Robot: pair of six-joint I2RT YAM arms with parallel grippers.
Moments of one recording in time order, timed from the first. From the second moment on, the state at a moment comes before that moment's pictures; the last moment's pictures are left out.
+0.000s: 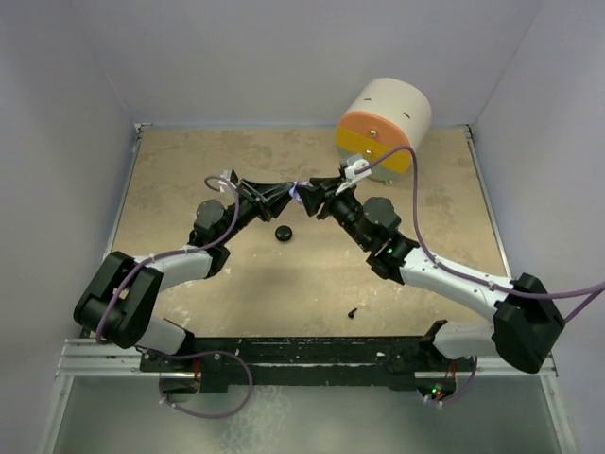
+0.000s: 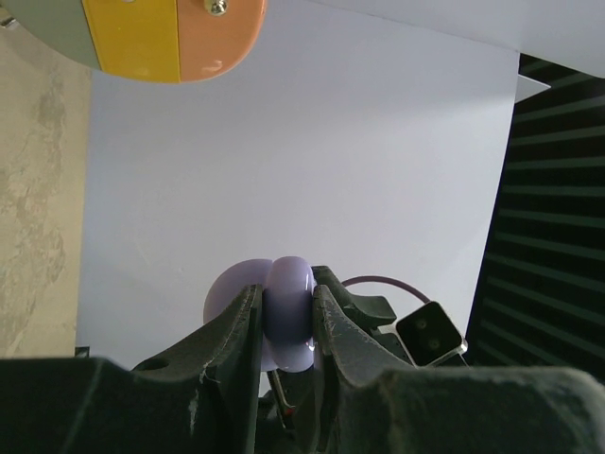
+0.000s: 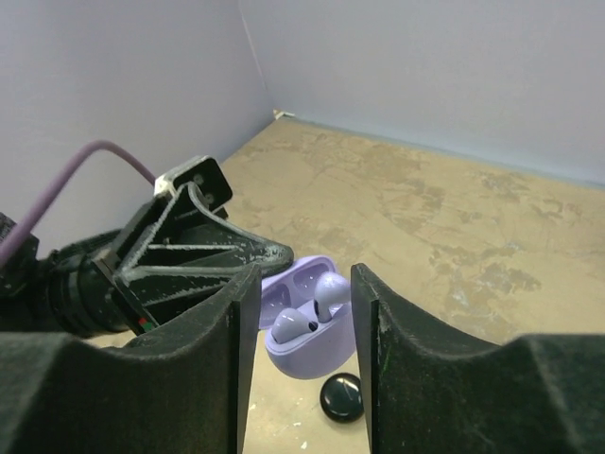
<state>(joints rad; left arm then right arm) -0.45 1.45 0.56 1.06 0.33 -1.85 0.81 1.29 0.80 0.61 0.15 0.21</state>
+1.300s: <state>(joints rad) -0.45 1.43 0.76 0.59 0.10 -1.67 0.92 1.41 0.76 0.44 0.55 0.30</state>
